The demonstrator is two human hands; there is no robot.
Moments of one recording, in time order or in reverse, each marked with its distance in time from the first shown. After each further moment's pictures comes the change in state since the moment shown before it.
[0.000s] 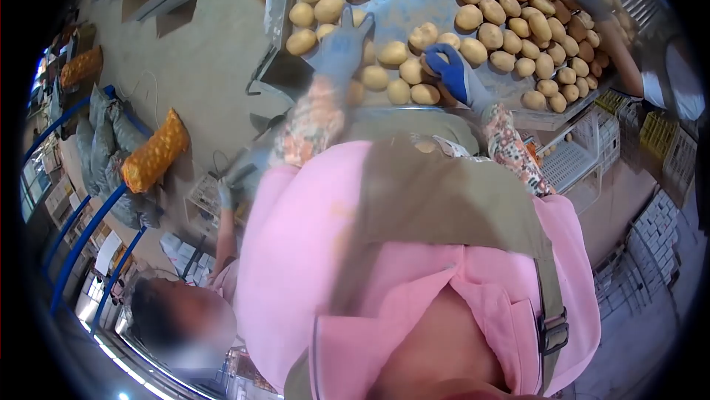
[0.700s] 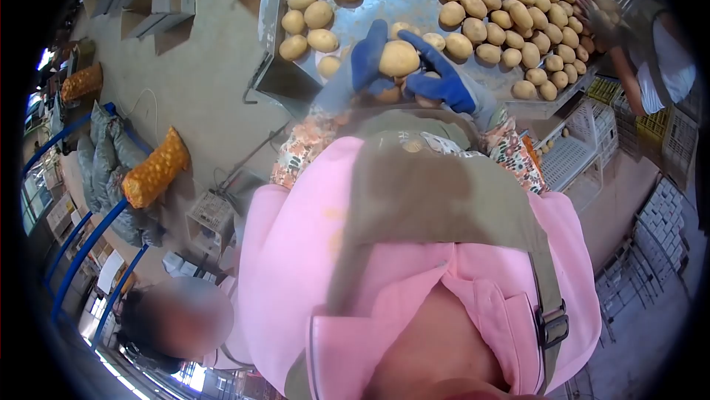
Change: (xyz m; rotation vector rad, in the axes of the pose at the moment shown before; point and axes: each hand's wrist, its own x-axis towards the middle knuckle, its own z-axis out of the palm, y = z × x) left_hand -0.028 0.088 -0.089 -1.394 -0.435 -0.333; right_hand -0.034 -0.109 -0.035 0.549 -0.336 0.102
